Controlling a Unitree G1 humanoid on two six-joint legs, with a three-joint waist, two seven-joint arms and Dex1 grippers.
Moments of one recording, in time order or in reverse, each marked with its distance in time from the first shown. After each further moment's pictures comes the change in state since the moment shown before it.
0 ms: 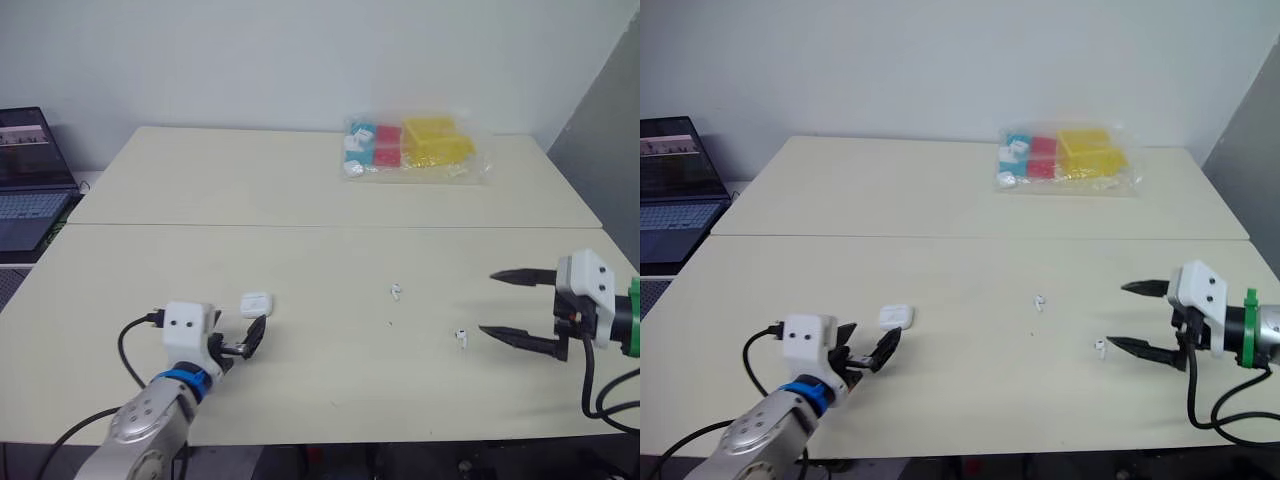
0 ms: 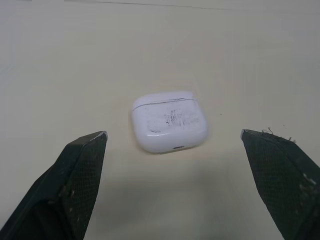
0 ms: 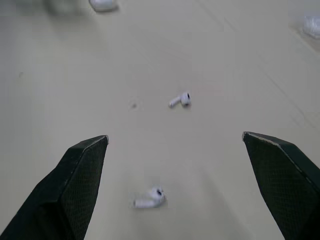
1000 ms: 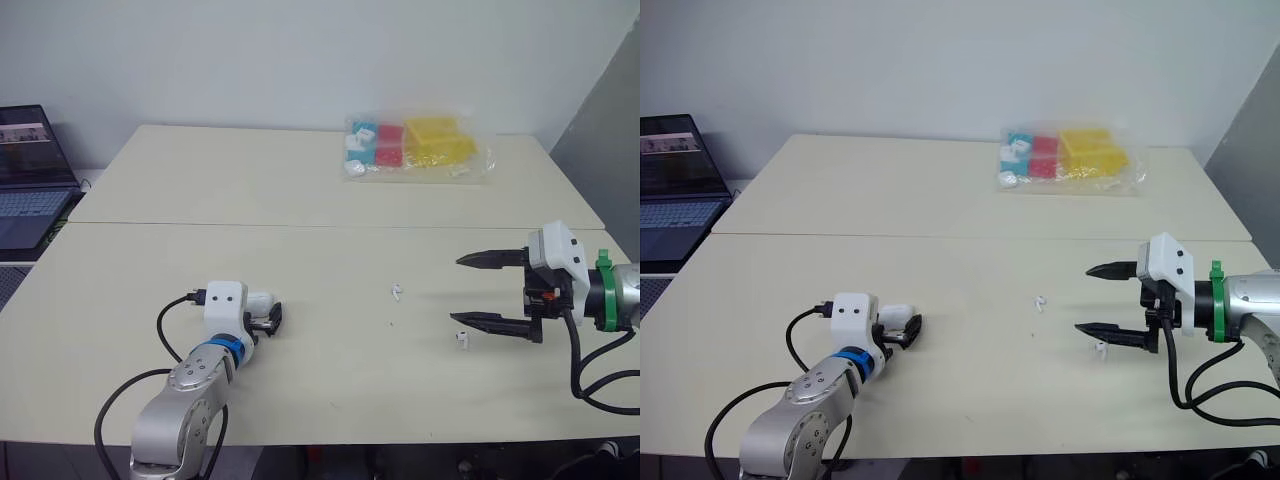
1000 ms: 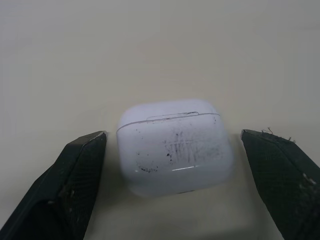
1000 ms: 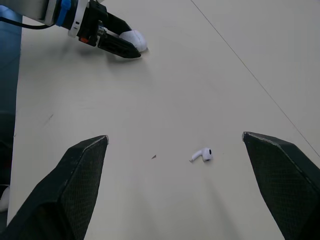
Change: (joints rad) left arm -0.199 -0.058 -0.106 0.157 0.135 0.117 0.108; right arm -0.160 -0.012 0.124 -0.036 0.057 0.113 0.010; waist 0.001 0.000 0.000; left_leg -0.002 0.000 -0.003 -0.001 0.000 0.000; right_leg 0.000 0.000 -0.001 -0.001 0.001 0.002
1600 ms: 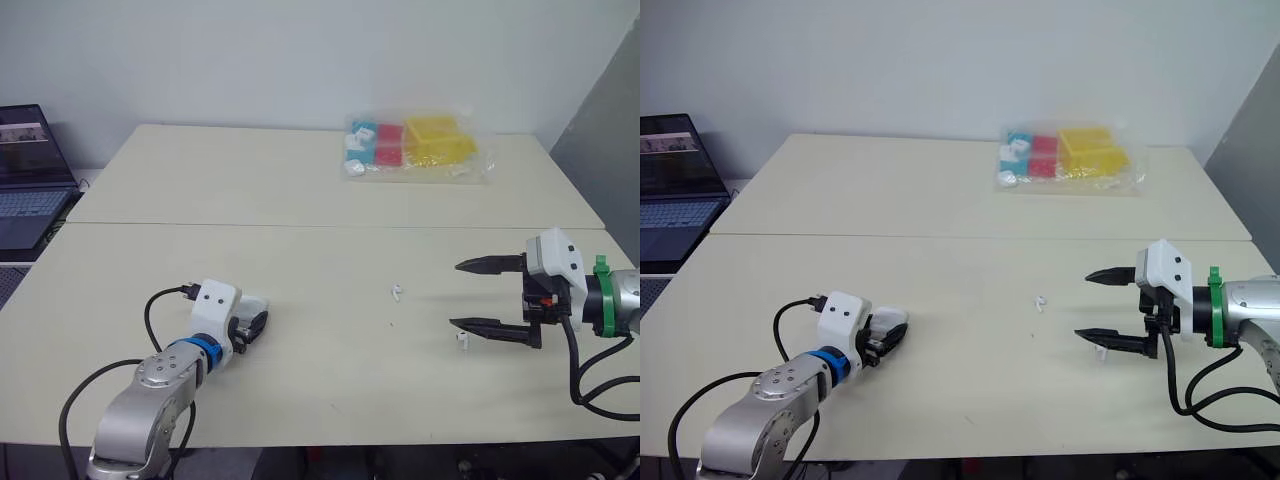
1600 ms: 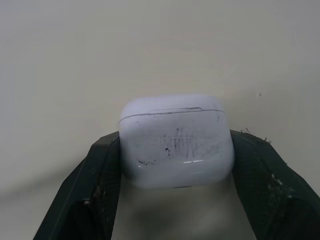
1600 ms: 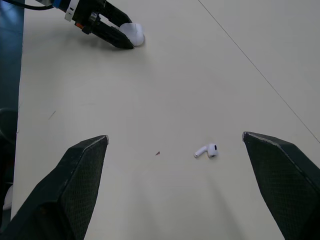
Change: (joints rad) left arm -0.006 0.297 -0.037 0.081 -0.028 -0.134 -0.382; right arm 0.041 0.013 -0.013 -0.032 0.012 0.006 -0.034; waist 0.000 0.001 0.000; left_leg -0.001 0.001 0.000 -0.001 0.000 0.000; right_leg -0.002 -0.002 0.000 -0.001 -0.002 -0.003
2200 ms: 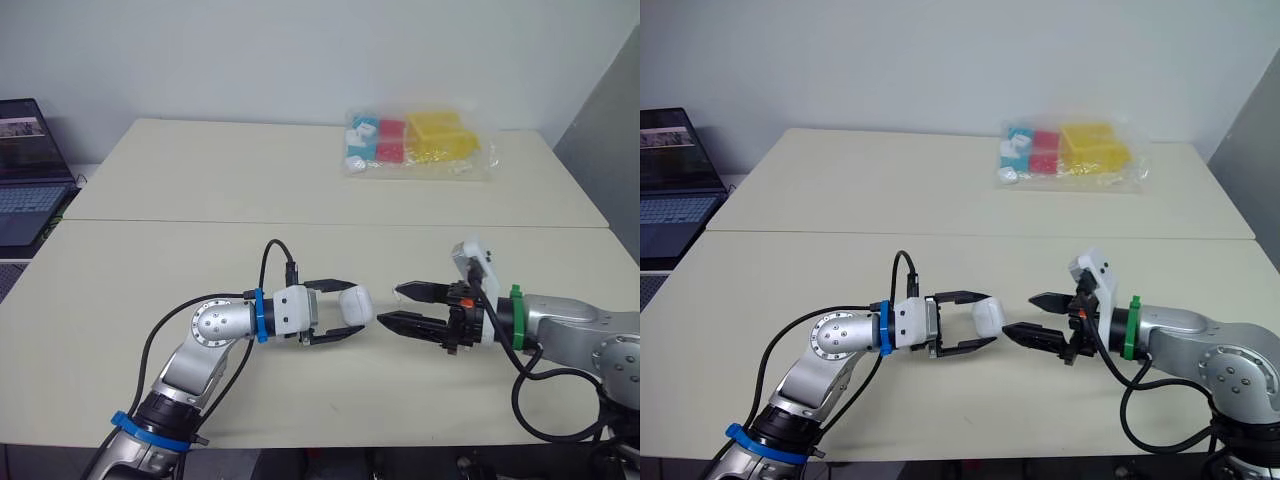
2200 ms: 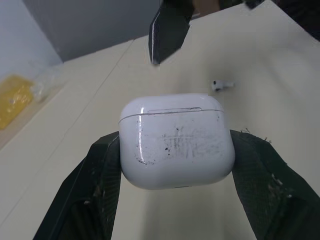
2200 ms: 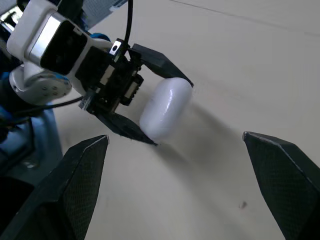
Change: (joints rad) left arm -0.315 -0.017 -0.293 0.386 0.109 -0.974 -0.610; right arm -0.154 0.328 0.075 -0.106 0.581 0.624 -0.705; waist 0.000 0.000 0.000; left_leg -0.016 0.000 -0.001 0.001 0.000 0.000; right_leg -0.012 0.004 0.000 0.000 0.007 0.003
